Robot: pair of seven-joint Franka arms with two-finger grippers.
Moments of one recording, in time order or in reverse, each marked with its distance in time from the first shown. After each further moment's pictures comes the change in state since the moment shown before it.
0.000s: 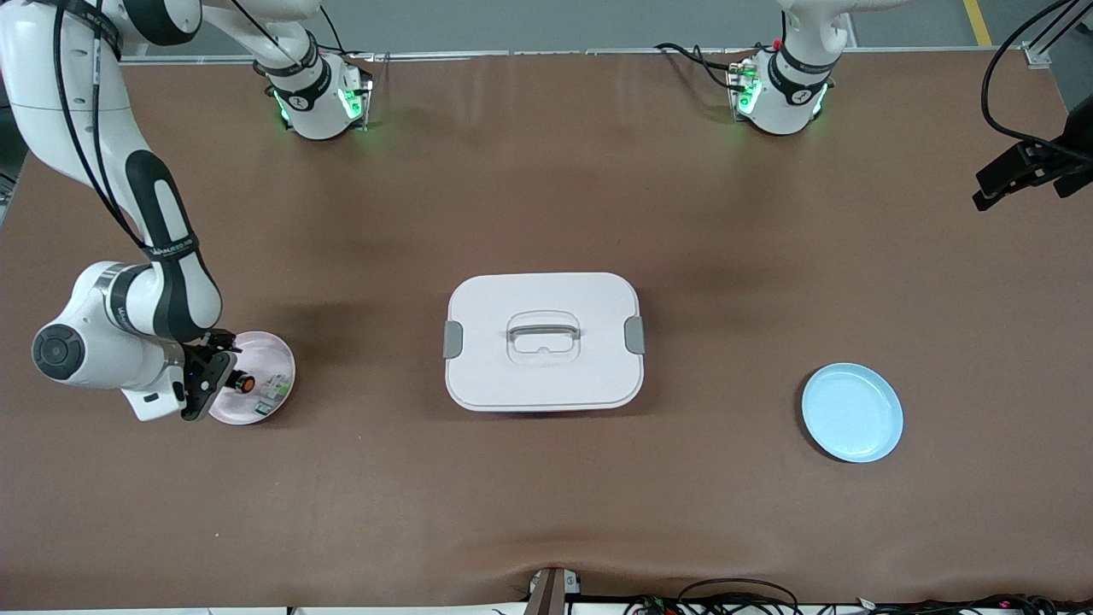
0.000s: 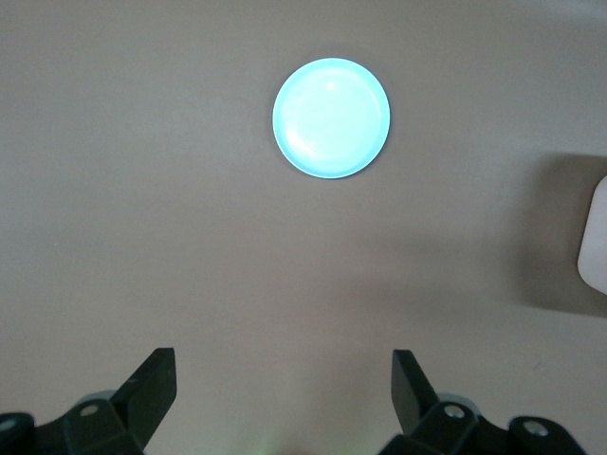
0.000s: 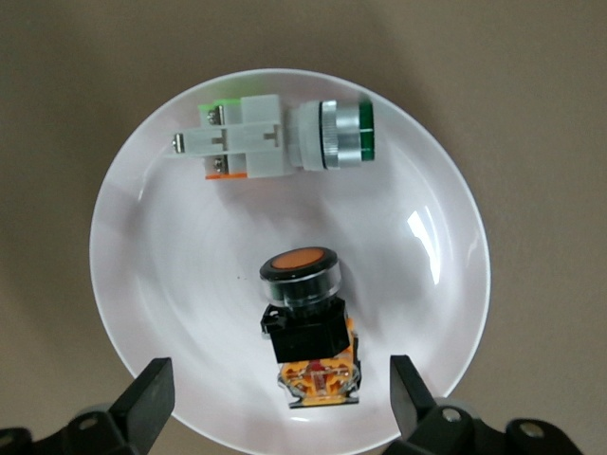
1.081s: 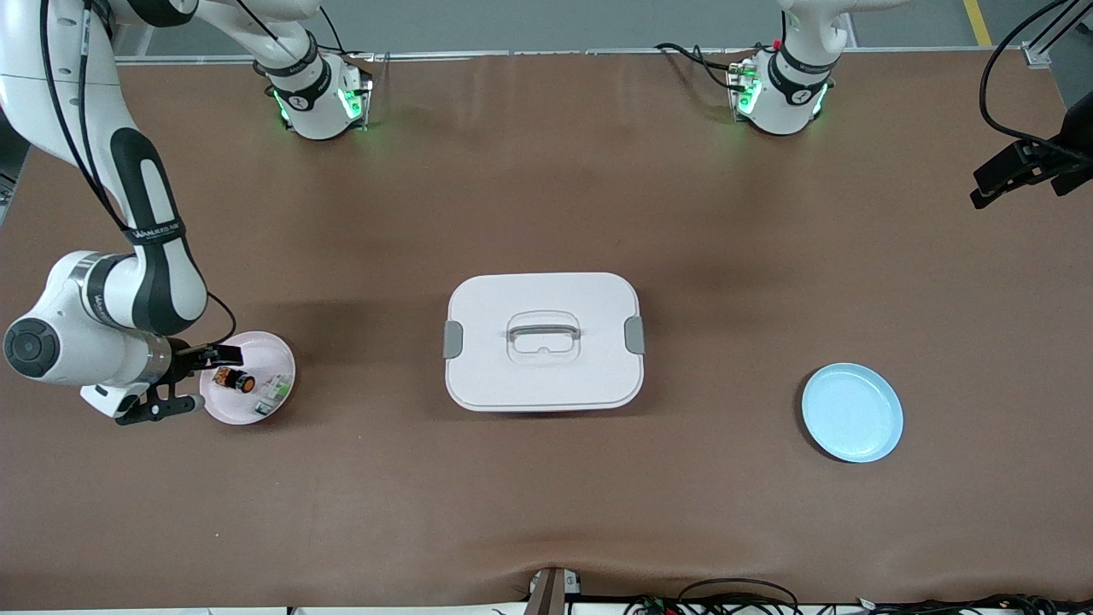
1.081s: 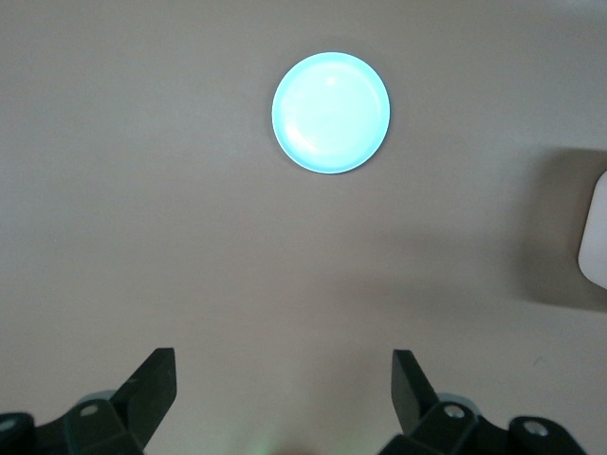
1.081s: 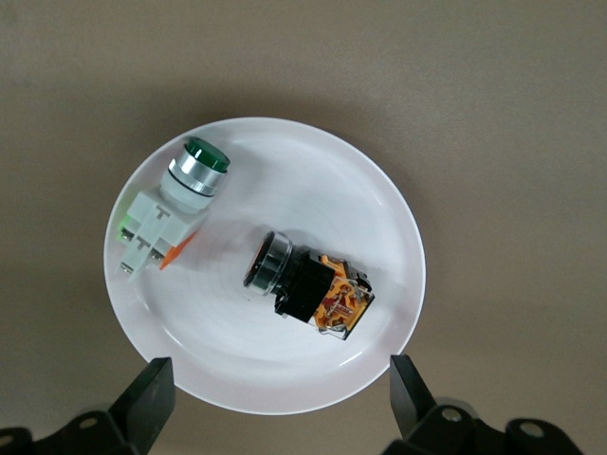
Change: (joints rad) left arm -0.002 0.000 -0.001 0.000 0.000 -0.007 0.000; right arm 0.015 -0.064 0.002 0.018 -0.004 -0.078 0.863
